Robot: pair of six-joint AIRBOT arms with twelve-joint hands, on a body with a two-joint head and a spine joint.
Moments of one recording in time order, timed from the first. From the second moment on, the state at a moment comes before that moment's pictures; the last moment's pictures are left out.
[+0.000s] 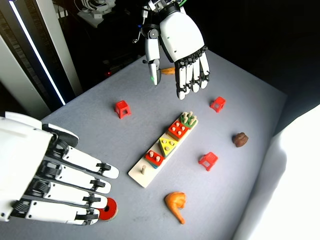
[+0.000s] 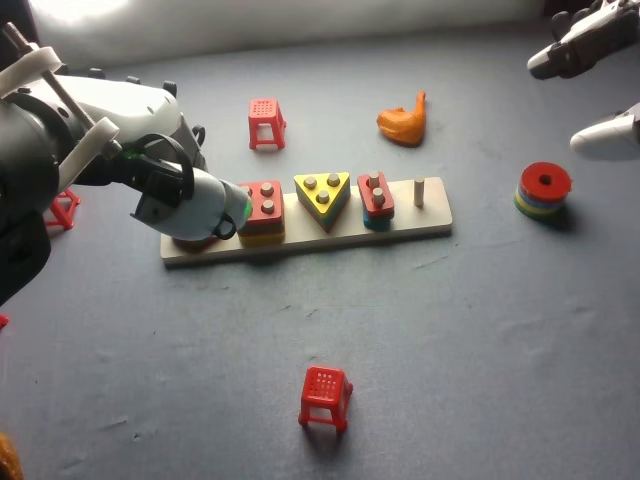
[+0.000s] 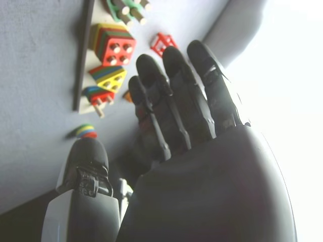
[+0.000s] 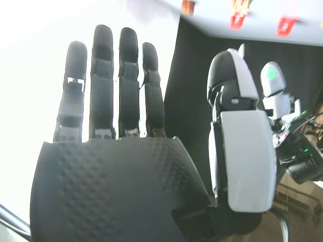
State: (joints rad) left arm 0.23 -0.85 0.63 1.16 0.85 -0.32; right arm -0.23 -0.72 0.95 -0.11 0.16 -0.78
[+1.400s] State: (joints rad) left arm 0.18 -0.86 0.63 1.10 0.98 -0.32; right arm -0.34 -1.05 1.28 -0.02 0.04 -0.80
